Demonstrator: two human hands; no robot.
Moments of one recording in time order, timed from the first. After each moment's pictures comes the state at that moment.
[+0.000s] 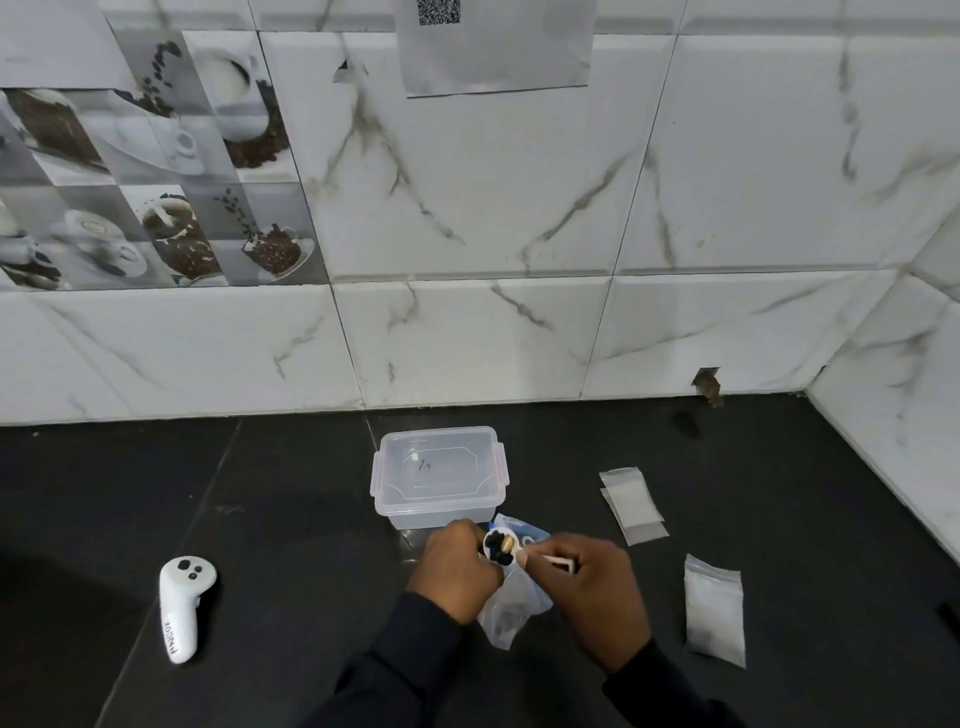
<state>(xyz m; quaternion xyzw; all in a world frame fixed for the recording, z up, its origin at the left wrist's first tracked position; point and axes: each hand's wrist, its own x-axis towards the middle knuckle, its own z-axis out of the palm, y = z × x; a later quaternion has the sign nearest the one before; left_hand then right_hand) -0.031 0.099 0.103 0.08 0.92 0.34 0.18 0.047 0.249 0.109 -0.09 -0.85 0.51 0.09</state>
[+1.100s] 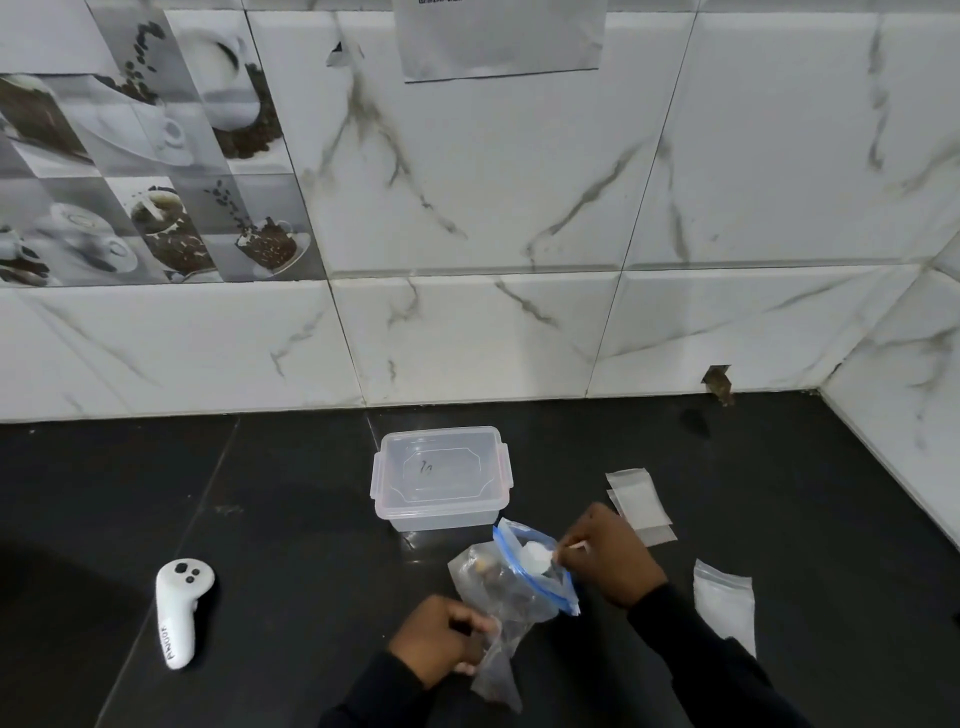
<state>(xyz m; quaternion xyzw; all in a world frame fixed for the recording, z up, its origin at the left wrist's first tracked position) -0.015 0.061 0.031 -0.02 0.75 0.51 0.42 -0.009 0.307 0.074 -0.13 -0.93 0.31 -0.12</state>
